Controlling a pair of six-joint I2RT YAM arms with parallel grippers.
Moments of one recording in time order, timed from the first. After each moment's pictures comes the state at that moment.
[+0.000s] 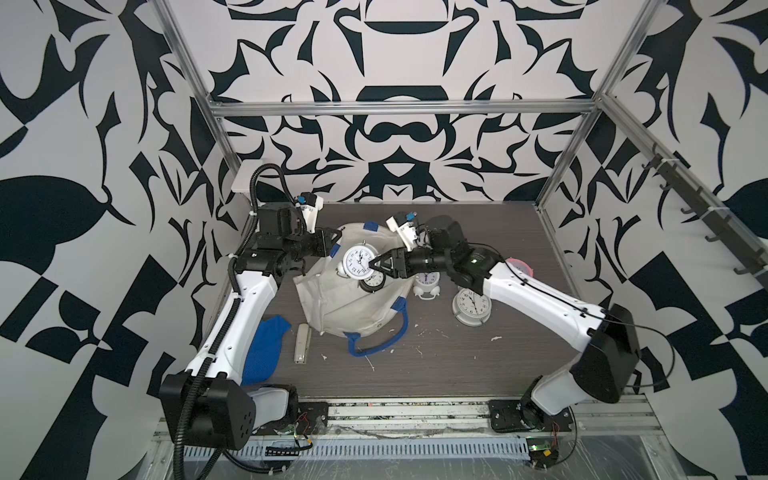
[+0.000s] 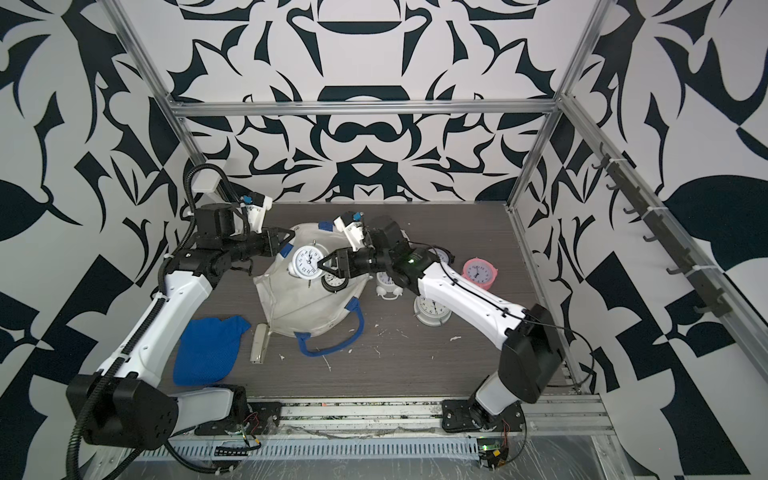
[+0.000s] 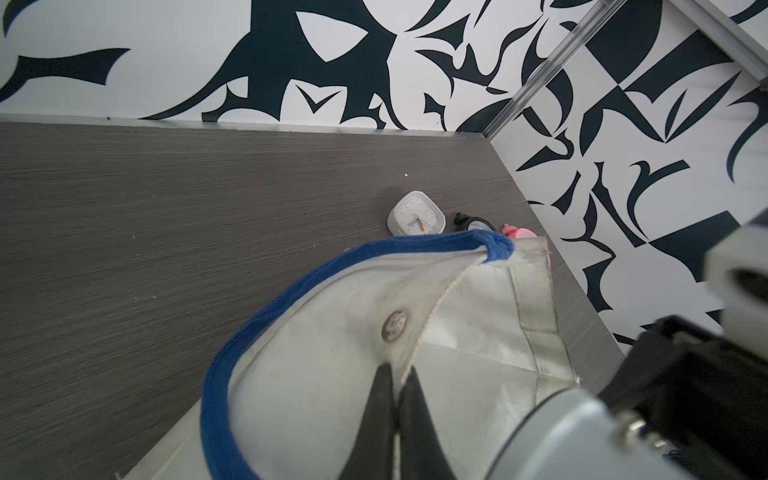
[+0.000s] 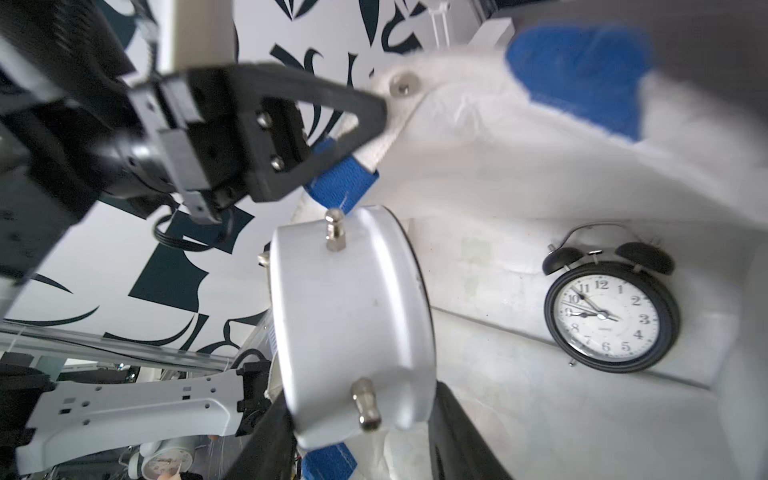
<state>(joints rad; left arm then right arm) -0.12 1.27 1.19 -0.47 0.58 -0.18 0.71 1.50 1.31 -0.22 -0.57 0.55</state>
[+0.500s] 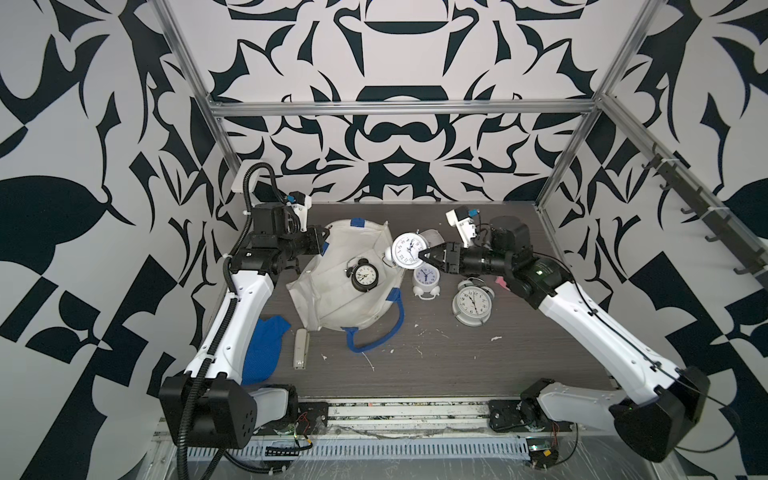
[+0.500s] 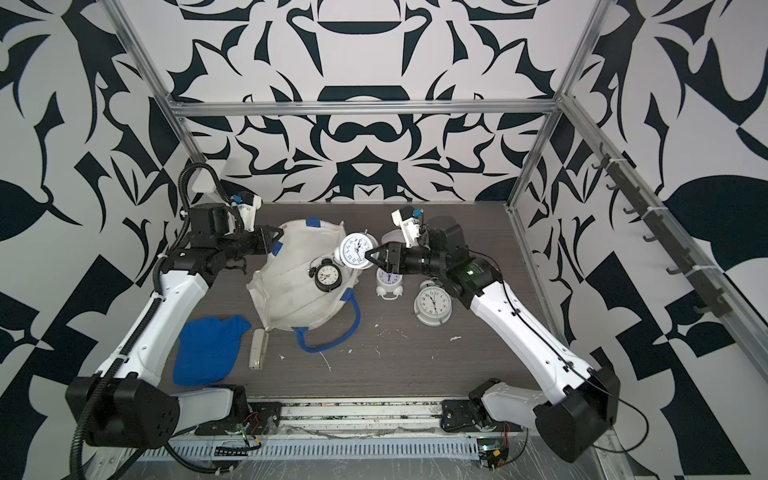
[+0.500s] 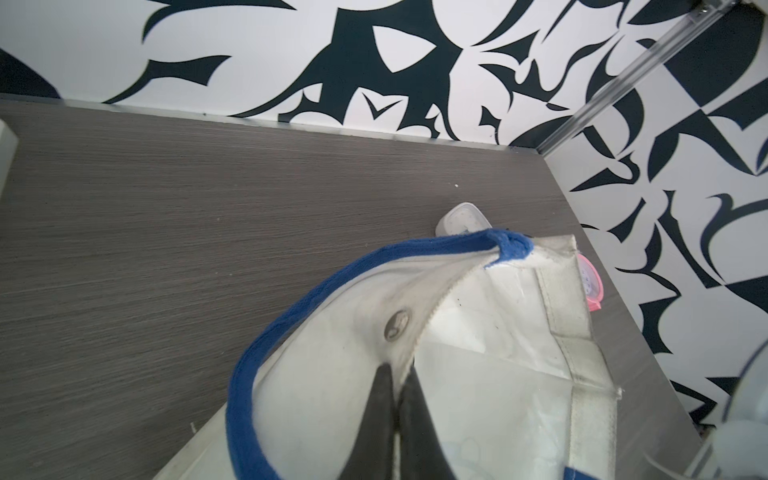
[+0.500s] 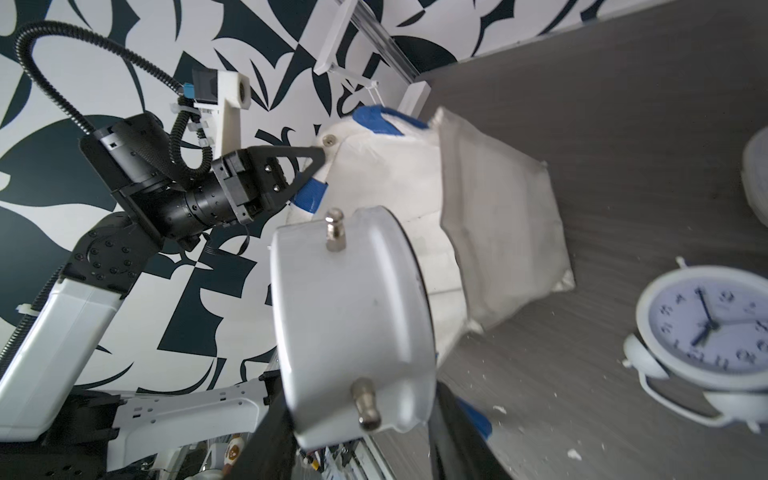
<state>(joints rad) -0.08 1.27 1.21 -0.51 0.46 -0.20 0.48 1.17 1.15 -0.40 -0.63 0.65</state>
